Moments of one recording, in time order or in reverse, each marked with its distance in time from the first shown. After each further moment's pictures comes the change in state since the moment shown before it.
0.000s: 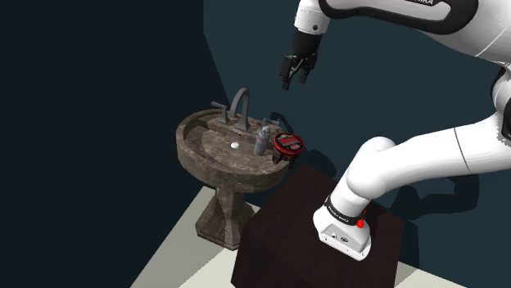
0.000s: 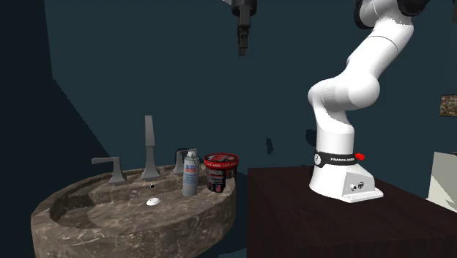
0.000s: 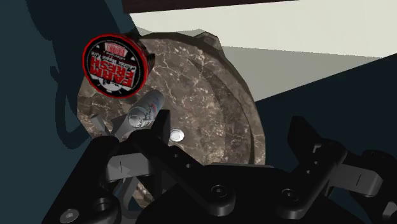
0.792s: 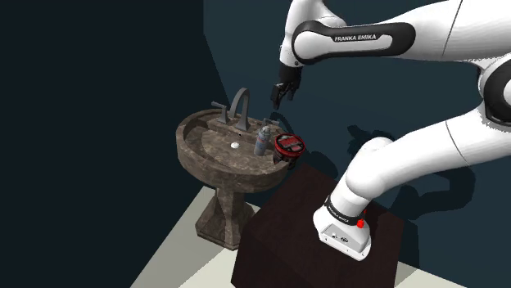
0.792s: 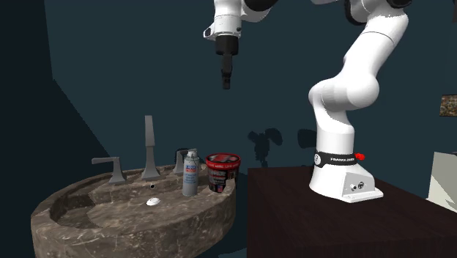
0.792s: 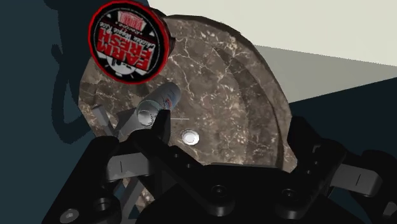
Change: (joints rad) arm -0.028 0.125 -0.071 -0.196 -0.113 0.324 -0.110
